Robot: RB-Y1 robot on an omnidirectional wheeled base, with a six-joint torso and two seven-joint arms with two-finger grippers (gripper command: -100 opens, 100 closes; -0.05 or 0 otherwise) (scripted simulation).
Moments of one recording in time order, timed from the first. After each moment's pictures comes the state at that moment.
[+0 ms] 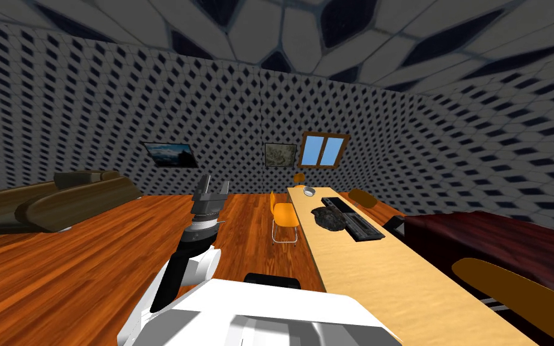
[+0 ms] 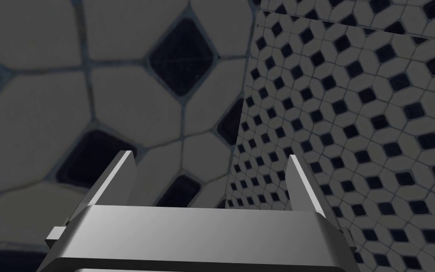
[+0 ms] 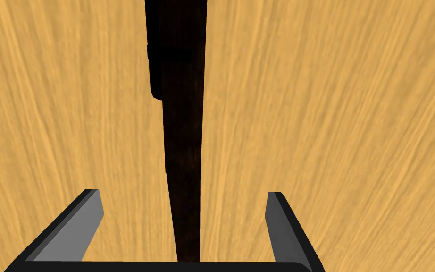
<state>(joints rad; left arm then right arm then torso) 0.49 0.01 -0.01 -2.38 -0.05 -0.48 0.17 0.34 -0.40 -0.90 -1.06 -0.53 1.20 1.39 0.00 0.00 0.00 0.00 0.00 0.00</state>
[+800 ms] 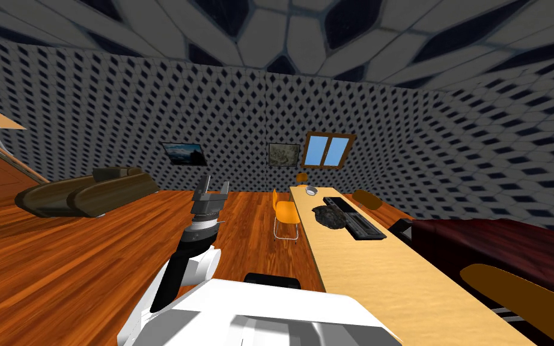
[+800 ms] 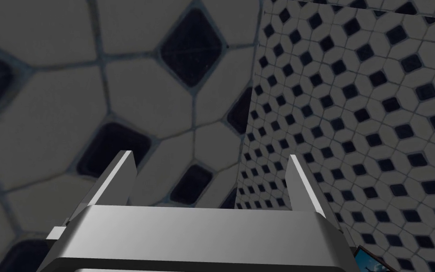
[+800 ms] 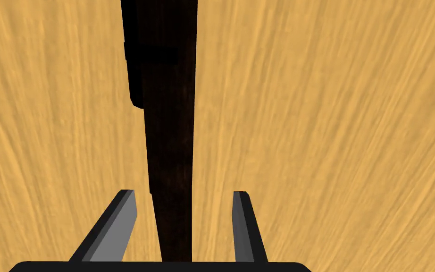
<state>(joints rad) 0.49 0.01 -0.01 -2.38 -0.05 -0.48 0.17 0.28 -0.39 -0.83 -0.99 -0.49 1.12 1.29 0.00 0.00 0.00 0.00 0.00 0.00</state>
